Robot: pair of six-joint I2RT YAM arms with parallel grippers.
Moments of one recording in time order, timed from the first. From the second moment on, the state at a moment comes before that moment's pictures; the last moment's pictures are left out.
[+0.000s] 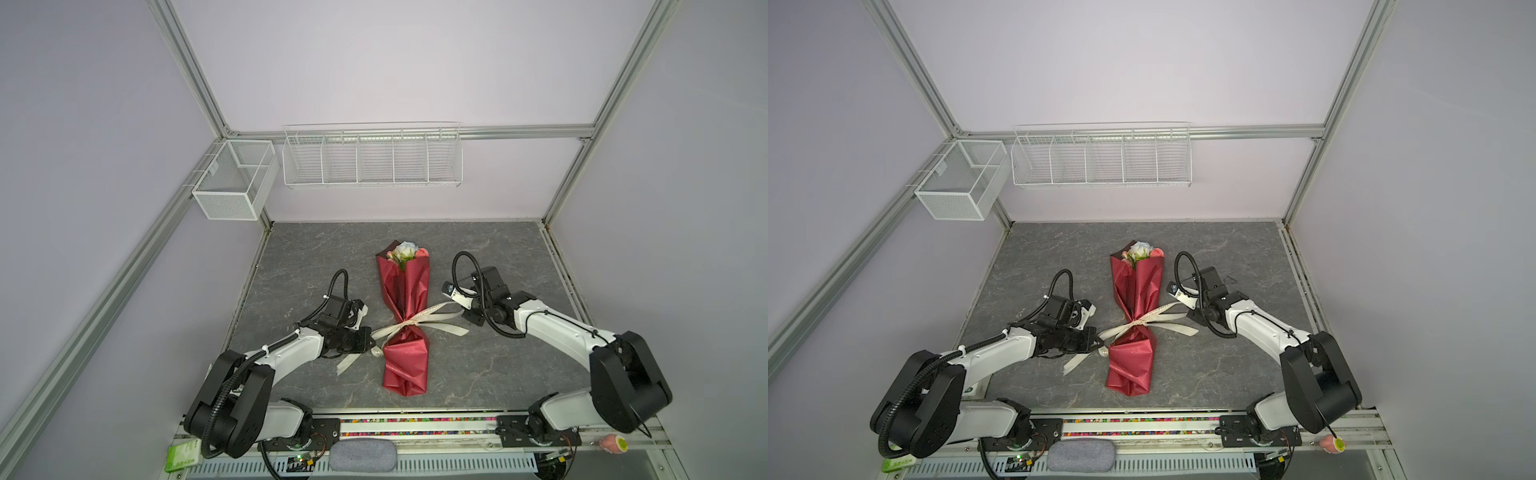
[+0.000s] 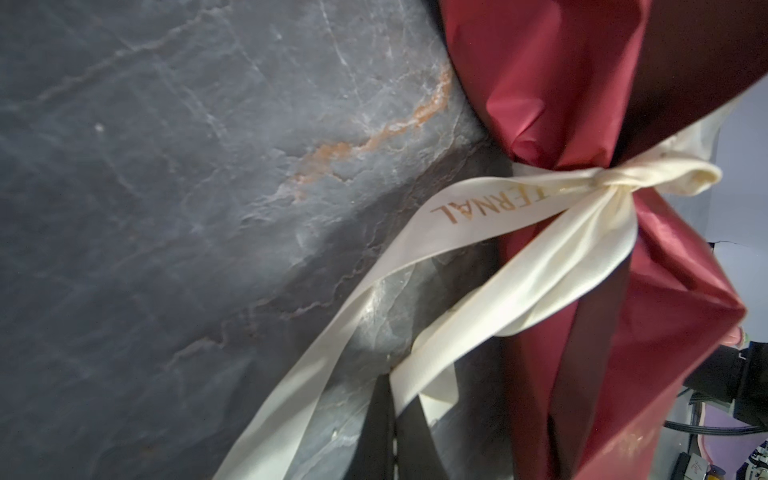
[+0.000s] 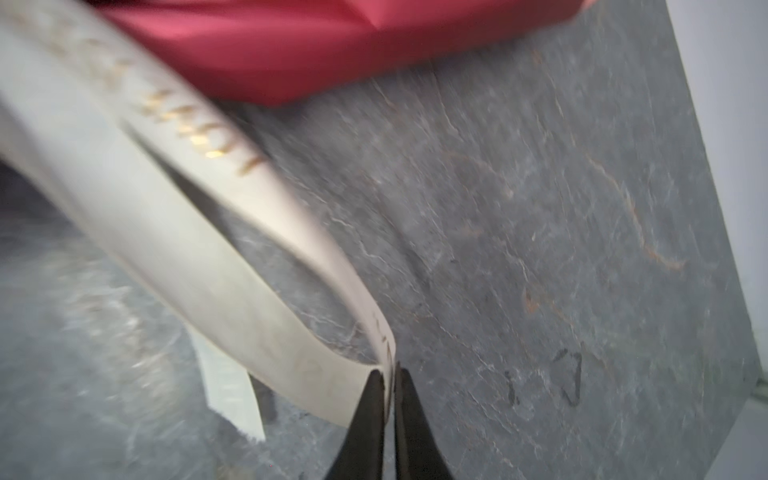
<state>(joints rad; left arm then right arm) -0.45 1.34 0.54 -0.27 0.49 -0.40 0.49 1.41 0.83 -0.37 -0.04 -0.70</state>
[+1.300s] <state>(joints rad) -0.45 1.34 0.60 -0.36 0.47 -0.36 0.70 1.68 0.94 -0.15 -0.02 -0.89</state>
